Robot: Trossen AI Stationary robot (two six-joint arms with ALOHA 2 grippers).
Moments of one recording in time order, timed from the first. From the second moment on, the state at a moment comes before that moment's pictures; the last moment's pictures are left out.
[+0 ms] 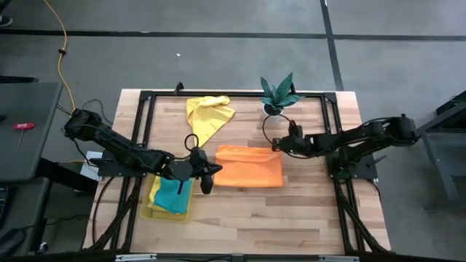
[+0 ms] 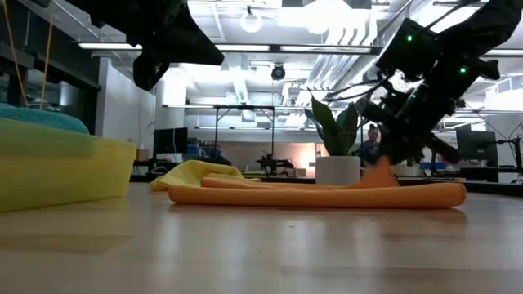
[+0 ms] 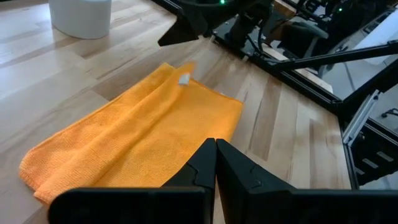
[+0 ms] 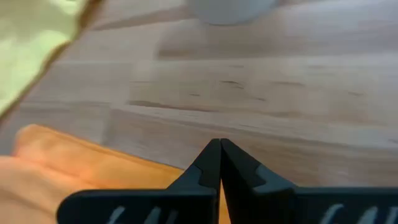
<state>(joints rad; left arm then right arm) -0.26 1.36 0.69 0.17 -0.55 -0.70 -0.06 1.29 0.46 -0.17 0.47 1.31</state>
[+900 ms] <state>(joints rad) 0.20 1.61 0.79 -0.31 0.02 -0.78 0.17 1.15 0.46 -0.27 0.47 1.30</state>
